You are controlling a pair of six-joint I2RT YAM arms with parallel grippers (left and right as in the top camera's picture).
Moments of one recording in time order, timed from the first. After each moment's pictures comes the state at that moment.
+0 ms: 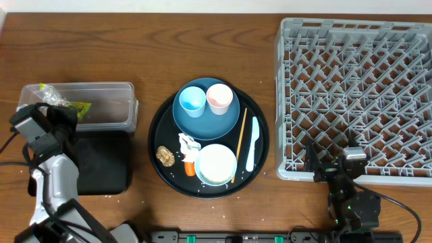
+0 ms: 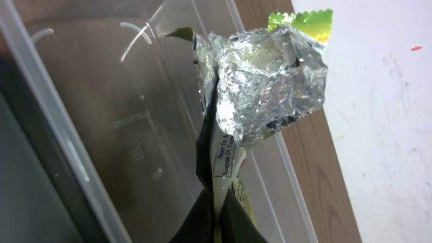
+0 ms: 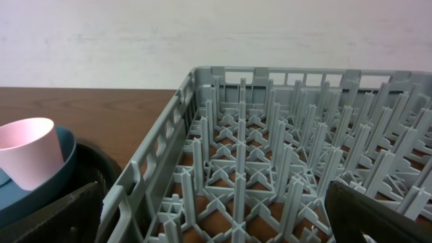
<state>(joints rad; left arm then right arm) 0.62 1.41 0.72 0.04 0.24 -0.84 0.08 0.01 0.01 -0.07 -0.01 0.04</state>
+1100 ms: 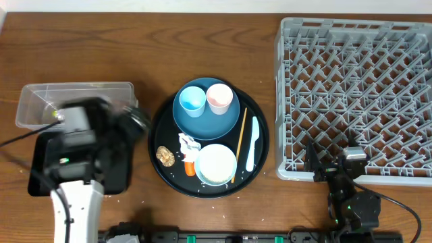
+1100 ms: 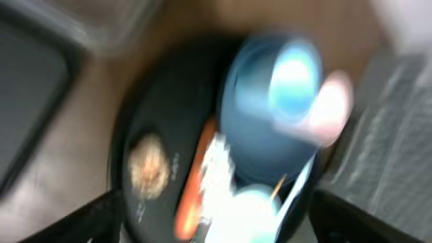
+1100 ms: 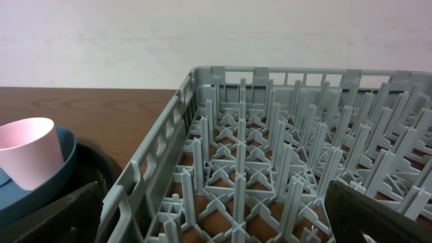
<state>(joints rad) 0.09 1.03 0.94 -0.93 0.33 -0.61 0.08 0.01 0.01 -0.07 -0.01 0.04</state>
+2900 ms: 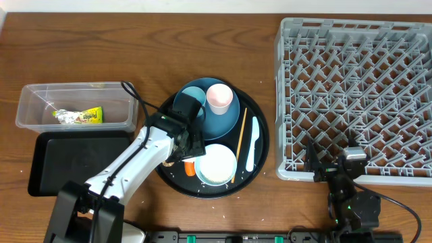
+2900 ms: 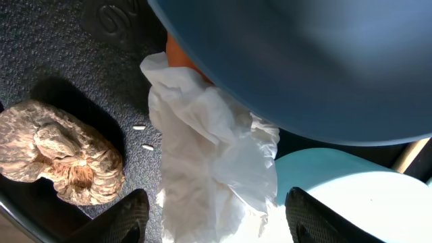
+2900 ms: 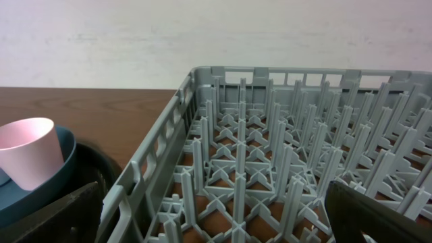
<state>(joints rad) -0.44 1.54 0.92 -0.82 0.09 -0.62 0.08 0.01 0.01 -0.07 -0.01 0.04</state>
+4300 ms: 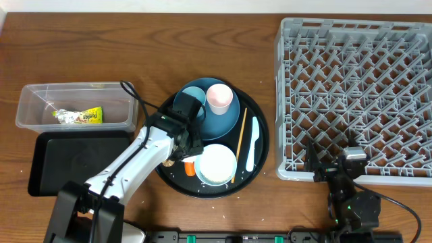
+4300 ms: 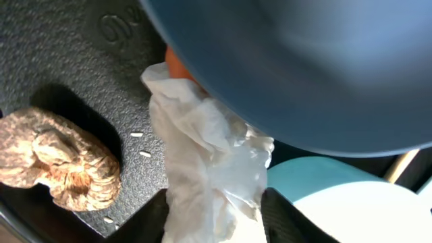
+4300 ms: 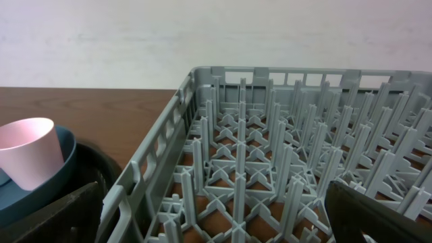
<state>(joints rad) -0.44 1.54 0.92 -0.80 0.08 -0.65 0.08 0.01 0.01 -0.07 -0.01 0.04</state>
